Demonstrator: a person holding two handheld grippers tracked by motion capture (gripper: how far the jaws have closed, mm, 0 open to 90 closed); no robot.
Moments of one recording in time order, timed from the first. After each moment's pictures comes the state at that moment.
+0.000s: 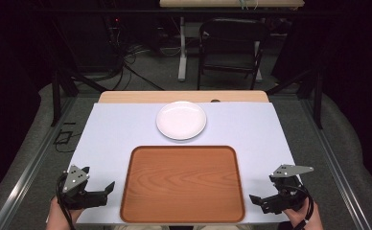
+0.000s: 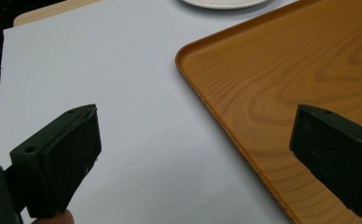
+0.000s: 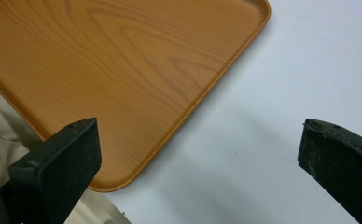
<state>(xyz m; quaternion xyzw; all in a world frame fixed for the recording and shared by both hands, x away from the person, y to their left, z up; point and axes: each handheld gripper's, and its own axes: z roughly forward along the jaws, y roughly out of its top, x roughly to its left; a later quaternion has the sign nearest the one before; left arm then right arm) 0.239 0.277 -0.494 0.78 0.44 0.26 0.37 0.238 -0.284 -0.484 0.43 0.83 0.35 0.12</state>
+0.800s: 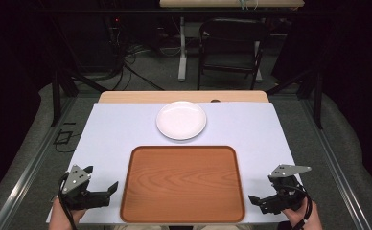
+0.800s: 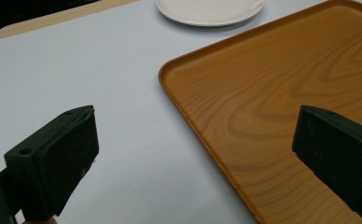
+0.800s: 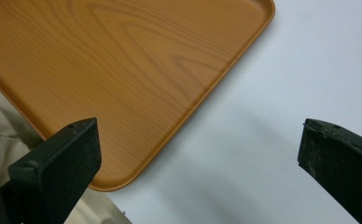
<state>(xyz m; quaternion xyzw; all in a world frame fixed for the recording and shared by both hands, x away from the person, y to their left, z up) 0.237 0.266 -0.489 0.77 0.43 0.24 0.40 0.239 -0.281 -0.485 0.42 0.83 0.34 0.12</state>
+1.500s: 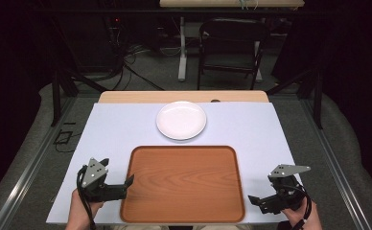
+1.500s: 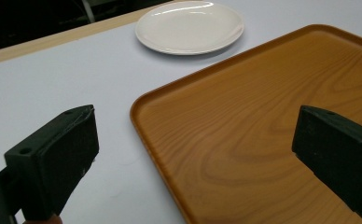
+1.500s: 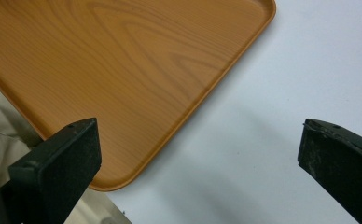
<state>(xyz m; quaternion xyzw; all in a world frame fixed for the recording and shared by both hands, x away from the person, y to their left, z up) 0.254 0.226 -0.487 0.77 0.41 0.25 0.43 0.239 -0.280 -0.485 0.42 0.83 0.34 0.11</state>
